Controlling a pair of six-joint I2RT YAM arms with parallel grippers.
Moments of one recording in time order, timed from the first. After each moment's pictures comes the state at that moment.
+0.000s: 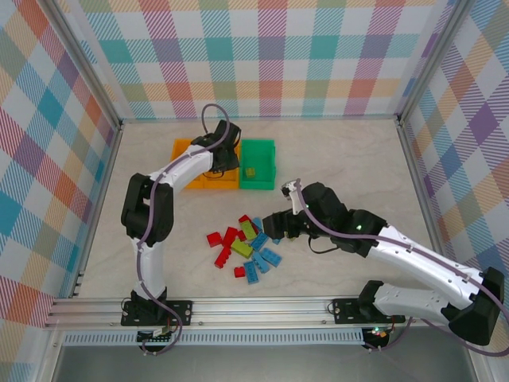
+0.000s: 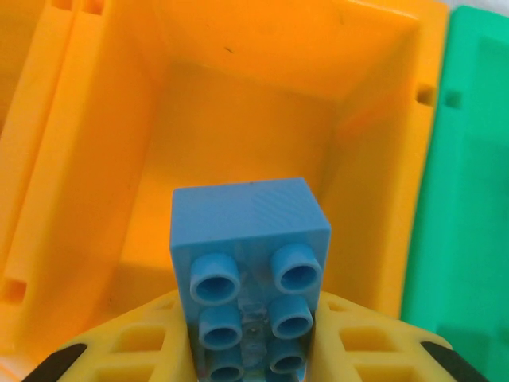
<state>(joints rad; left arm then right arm) -0.43 2.03 1.66 -0.68 -0.23 -0.61 0.93 1.04 0.94 -0.55 -0.09 0.54</state>
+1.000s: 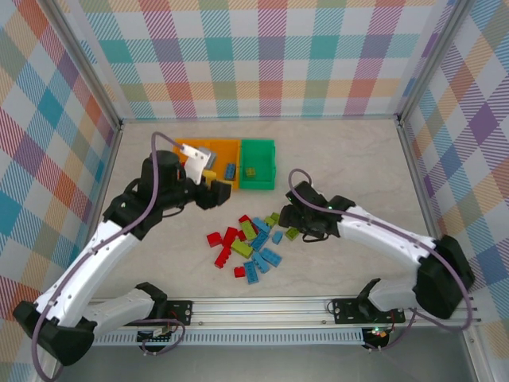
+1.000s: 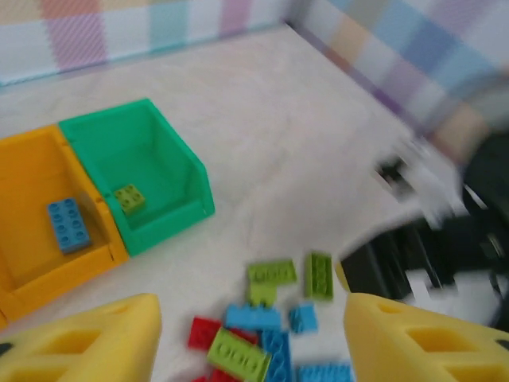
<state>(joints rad) -0.53 1.00 1.11 -0.62 0.30 -0.06 0.78 1.36 0.92 -0.72 0.12 0.98</state>
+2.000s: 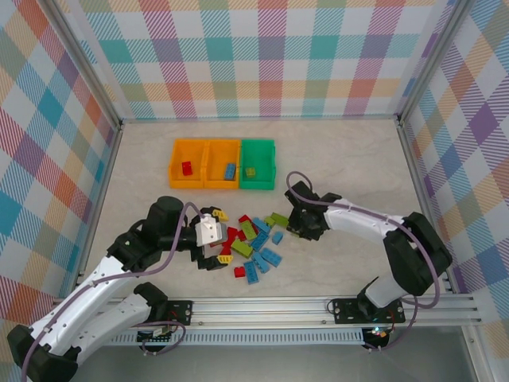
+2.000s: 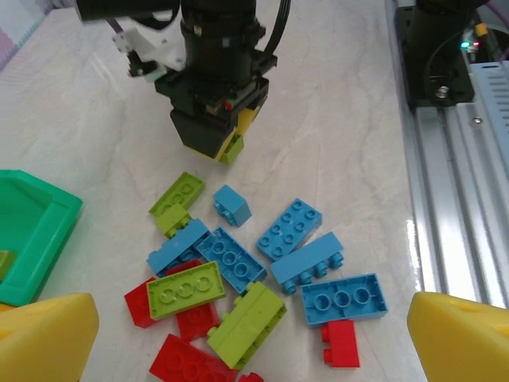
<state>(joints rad) -0.61 0.73 0.69 -0.57 0.56 0.62 0.69 1.50 0.91 -0.63 0.01 1.01</state>
